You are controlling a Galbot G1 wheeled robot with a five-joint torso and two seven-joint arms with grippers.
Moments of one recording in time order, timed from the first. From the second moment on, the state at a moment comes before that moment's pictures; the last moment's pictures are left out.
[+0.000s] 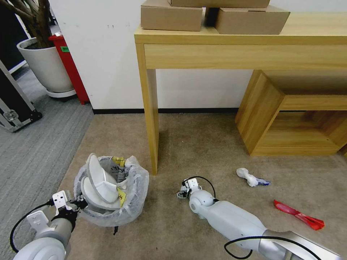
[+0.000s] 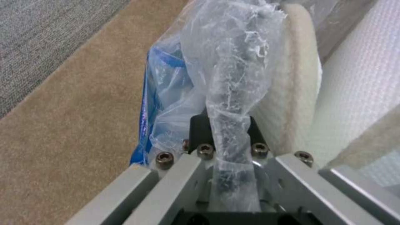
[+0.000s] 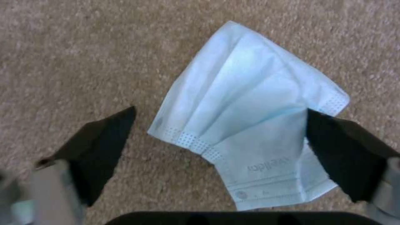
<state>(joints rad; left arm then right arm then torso) 1.72 -1.12 -0.75 -2.19 -0.94 0.38 -0.43 -0.59 1.26 -0.58 1.08 0.93 -0.39 0.49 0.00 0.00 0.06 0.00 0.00</state>
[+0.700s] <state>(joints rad) 1.72 -1.12 -0.74 -2.19 -0.93 0.37 -0.43 -0.60 1.27 -0.58 1.04 0.86 -0.33 0.47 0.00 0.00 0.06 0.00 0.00</state>
